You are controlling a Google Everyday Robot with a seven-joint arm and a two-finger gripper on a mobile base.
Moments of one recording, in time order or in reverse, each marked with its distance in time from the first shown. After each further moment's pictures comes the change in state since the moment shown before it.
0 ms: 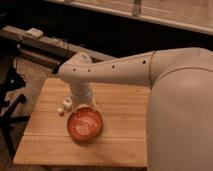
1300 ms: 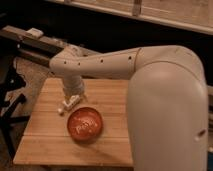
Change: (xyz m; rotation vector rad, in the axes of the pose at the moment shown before) arm -0.061 0.049 -0.010 -0.013 -0.063 -0.060
